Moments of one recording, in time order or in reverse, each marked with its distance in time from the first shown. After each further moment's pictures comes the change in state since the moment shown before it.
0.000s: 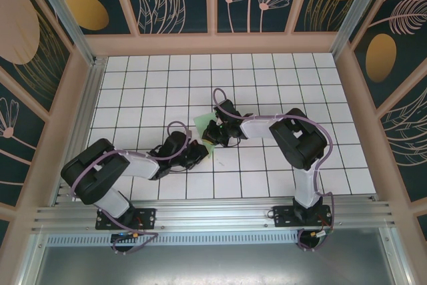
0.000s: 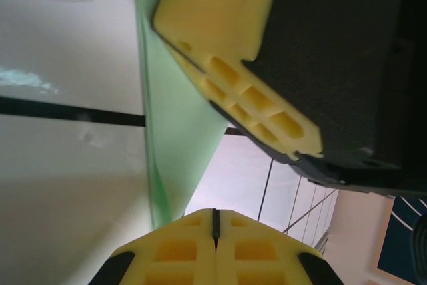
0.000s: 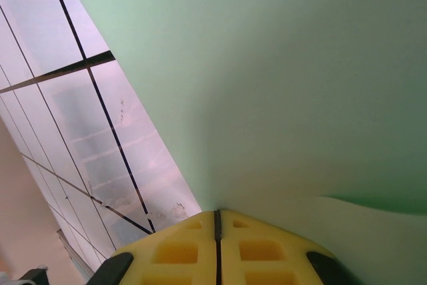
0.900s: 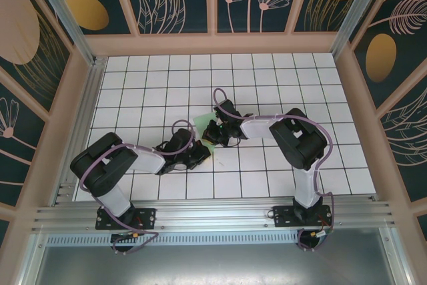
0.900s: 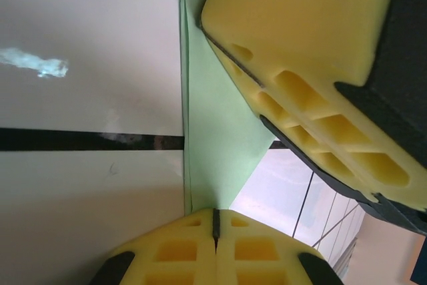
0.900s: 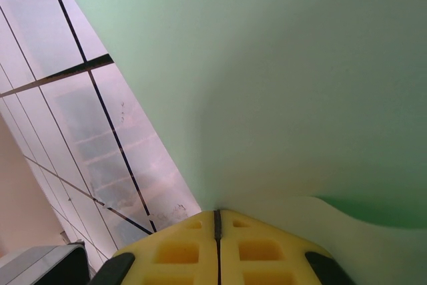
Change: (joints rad) left arm 0.000 0.084 0.087 -0.130 0.013 0.035; right arm 0.000 0.000 -0.003 0.006 0.001 0.015
